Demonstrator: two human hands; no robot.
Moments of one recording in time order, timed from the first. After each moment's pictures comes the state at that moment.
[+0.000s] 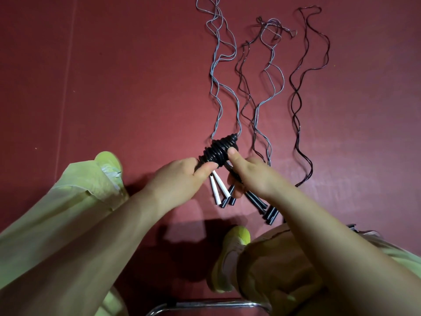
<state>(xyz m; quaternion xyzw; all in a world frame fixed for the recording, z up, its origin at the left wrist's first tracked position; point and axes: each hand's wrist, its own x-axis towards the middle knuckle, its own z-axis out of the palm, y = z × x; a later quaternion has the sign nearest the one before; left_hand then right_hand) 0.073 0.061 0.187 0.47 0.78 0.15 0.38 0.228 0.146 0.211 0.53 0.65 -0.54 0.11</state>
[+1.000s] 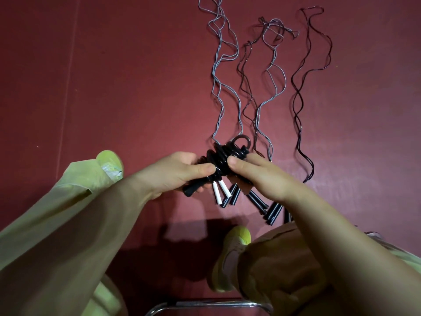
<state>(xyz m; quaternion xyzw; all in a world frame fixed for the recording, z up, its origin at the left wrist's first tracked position) 0.054 0.065 0.197 0.31 0.58 0.32 0.68 0.235 0.151 0.216 0.36 0.67 -0.65 0.01</state>
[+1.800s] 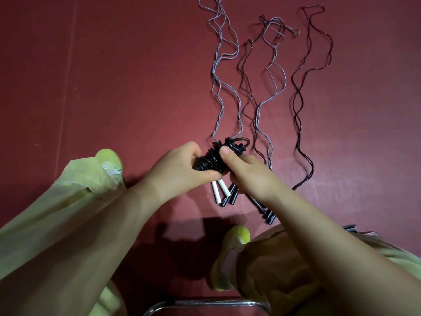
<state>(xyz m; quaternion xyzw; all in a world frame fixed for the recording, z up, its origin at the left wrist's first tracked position) 0.065 0.065 0.194 0.45 0.76 0.23 0.41 0.226 0.140 0.209 0.48 0.66 -0.58 0.01</state>
